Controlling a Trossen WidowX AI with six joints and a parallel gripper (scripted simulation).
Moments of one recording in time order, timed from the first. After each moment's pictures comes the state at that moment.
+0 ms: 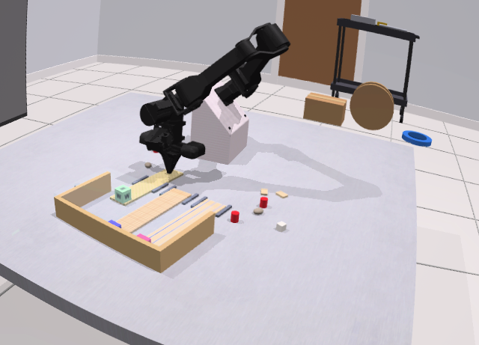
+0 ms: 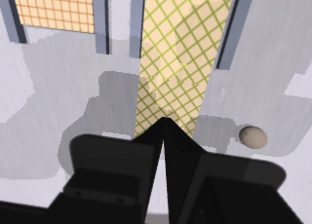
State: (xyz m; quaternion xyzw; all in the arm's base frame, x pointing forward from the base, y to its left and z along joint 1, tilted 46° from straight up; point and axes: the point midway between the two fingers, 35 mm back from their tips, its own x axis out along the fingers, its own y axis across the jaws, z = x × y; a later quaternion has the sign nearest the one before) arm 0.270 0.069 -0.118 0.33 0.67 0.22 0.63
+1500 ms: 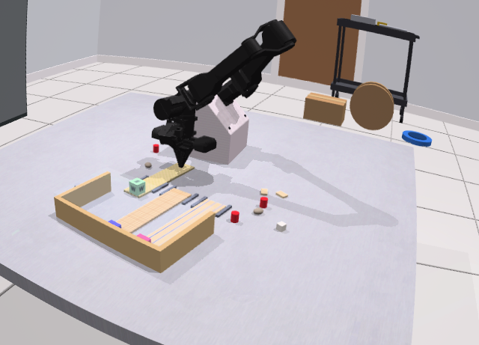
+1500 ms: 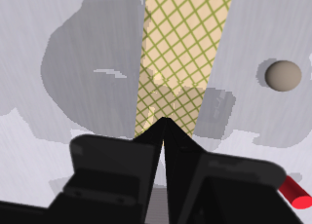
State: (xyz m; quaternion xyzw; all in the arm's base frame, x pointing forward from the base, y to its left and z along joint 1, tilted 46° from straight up) arm 0.214 0.074 -0.112 0.34 0.66 0.22 0.63
